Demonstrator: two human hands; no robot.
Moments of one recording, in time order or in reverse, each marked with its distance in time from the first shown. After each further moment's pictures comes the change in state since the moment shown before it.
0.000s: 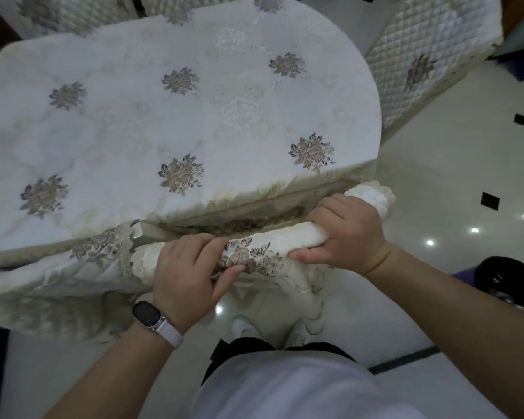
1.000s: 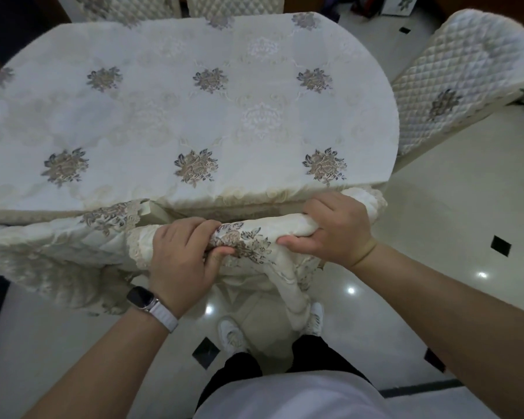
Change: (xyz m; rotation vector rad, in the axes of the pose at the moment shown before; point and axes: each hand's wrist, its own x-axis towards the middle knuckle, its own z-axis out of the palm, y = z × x) left_hand -0.006 0.009 0.002 0.055 0.051 -0.241; right_hand 0.024 0.008 0.014 0.054 0.060 -0.080
